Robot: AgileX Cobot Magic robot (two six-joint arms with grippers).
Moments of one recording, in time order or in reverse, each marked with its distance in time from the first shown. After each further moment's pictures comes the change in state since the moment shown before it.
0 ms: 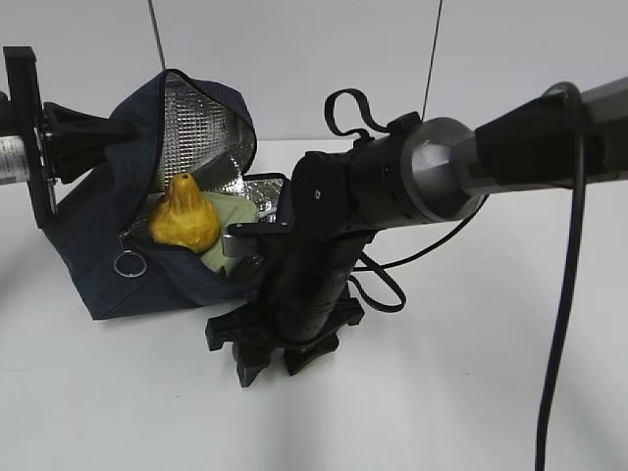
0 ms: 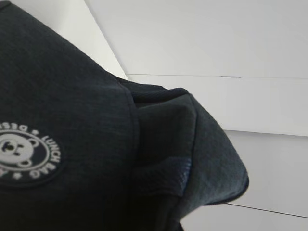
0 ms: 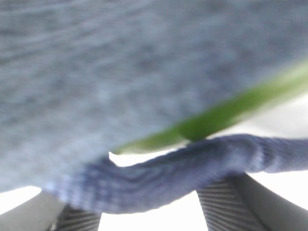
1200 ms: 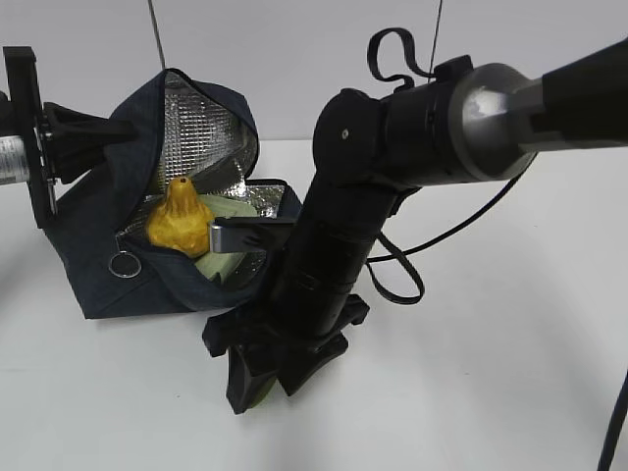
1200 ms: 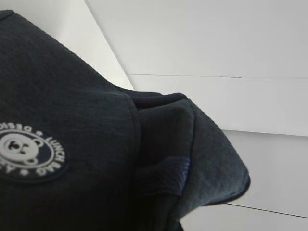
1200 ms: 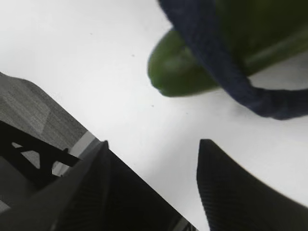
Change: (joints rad) left arm 0.000 0.000 0.001 0.000 0.000 0.000; right arm -0.027 -0.109 0.006 0.211 0.274 -0.280
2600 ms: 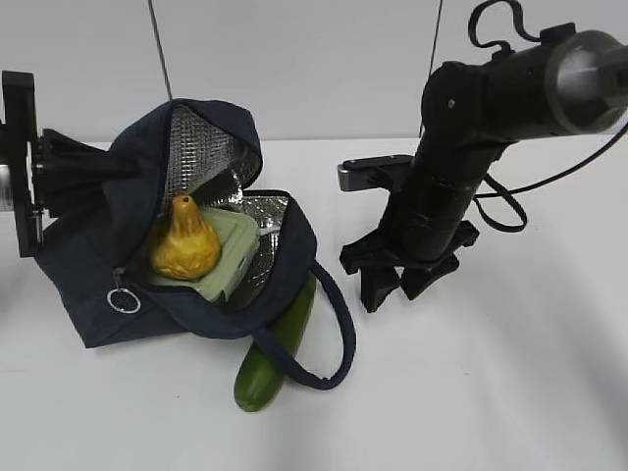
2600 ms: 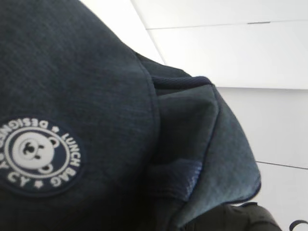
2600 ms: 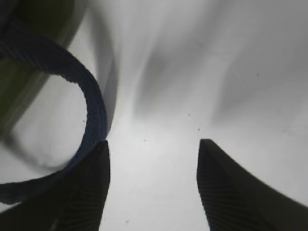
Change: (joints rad) left arm -0.001 -0.091 0.075 0.163 0.019 -0.035; right arm -0.255 0.000 0.000 -0.329 -0.115 0.081
